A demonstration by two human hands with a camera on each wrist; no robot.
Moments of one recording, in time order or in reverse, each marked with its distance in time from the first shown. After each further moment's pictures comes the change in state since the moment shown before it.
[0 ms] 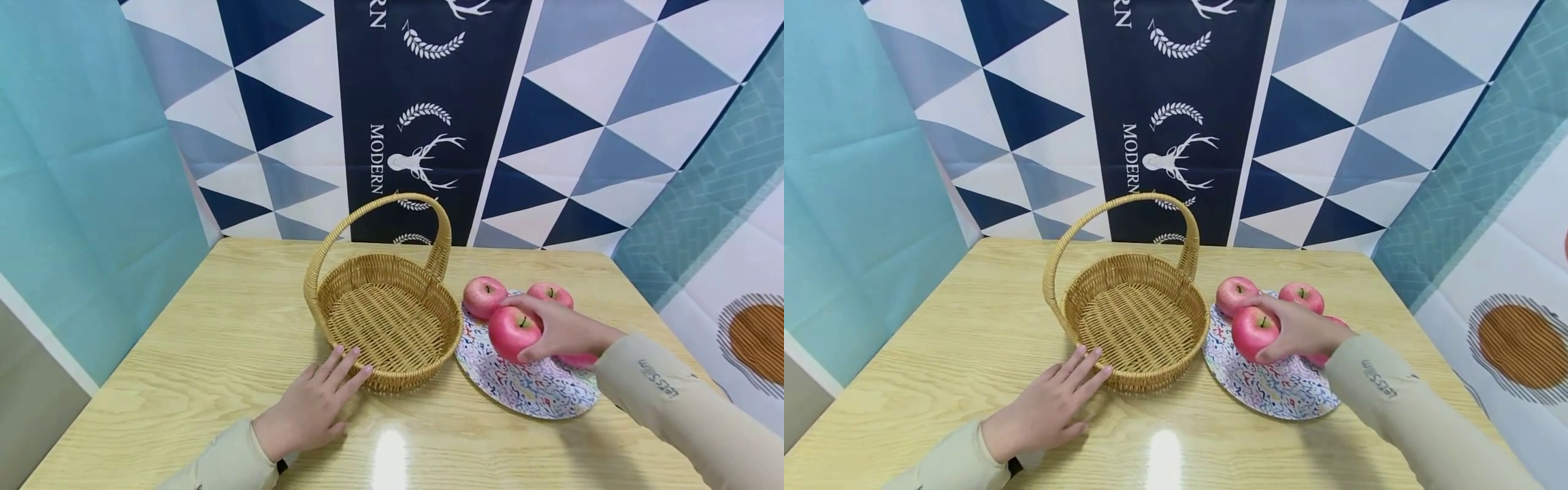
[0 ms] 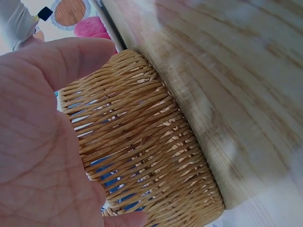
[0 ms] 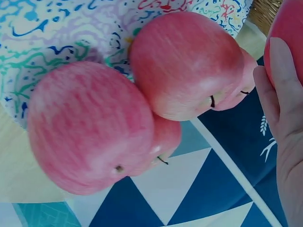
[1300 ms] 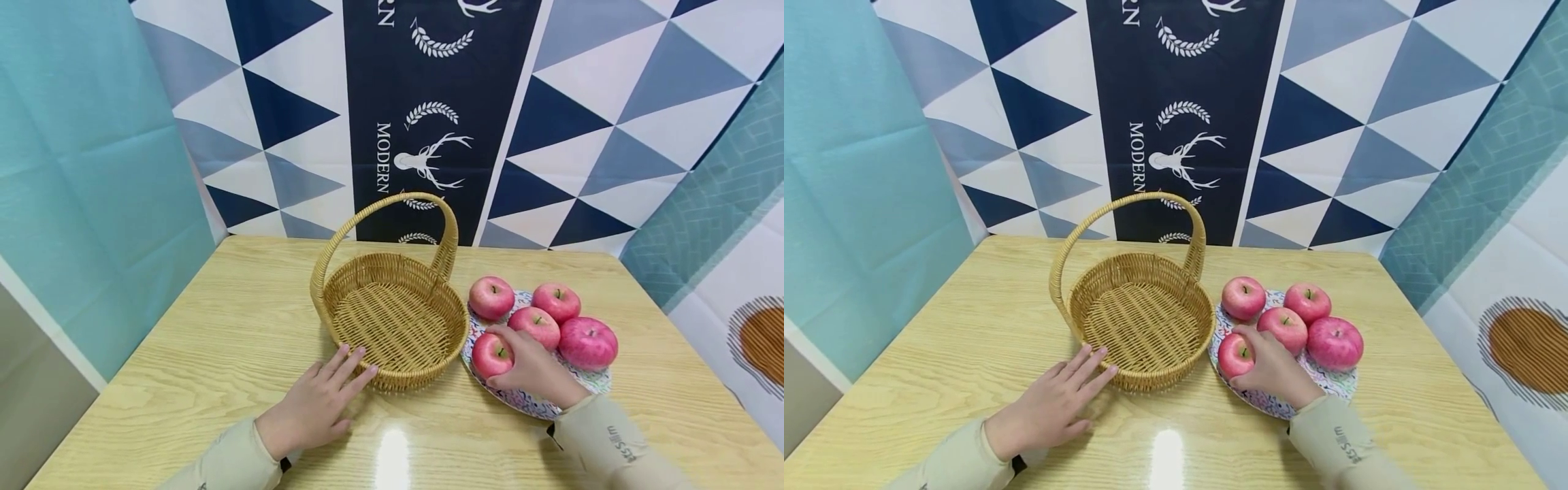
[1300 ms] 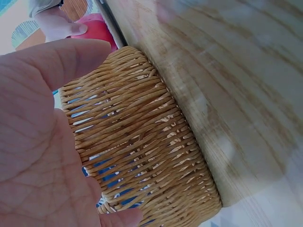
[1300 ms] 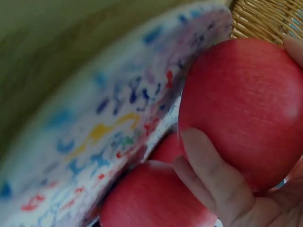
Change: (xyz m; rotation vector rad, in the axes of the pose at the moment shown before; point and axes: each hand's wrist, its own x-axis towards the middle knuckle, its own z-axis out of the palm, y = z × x) left_hand 0.000 -0.002 -0.004 -0.042 -0.018 -0.003; right_hand 0.013 0.011 0.087 -0.198 0.388 -0.134
